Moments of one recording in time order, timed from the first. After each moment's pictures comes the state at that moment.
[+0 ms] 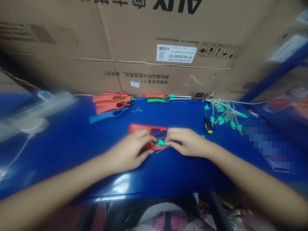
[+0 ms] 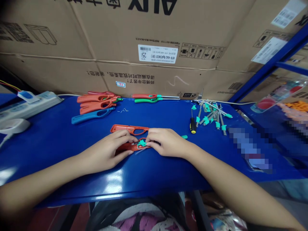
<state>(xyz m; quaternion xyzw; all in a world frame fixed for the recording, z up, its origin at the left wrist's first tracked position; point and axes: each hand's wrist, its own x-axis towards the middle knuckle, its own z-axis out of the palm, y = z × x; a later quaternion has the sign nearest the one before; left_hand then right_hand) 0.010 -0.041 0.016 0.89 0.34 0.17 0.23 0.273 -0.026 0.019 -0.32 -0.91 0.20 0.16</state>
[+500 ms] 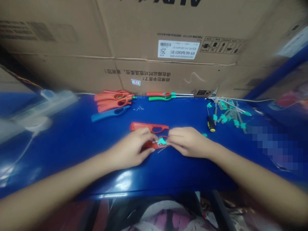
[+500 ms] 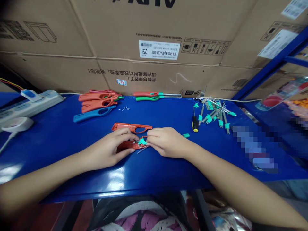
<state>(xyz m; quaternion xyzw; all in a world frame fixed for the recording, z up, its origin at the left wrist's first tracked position) 0.010 -0.038 0.014 0.89 0.35 0.17 0.25 0.272 -0.029 0.015 -0.23 -0.96 0.01 0.17</state>
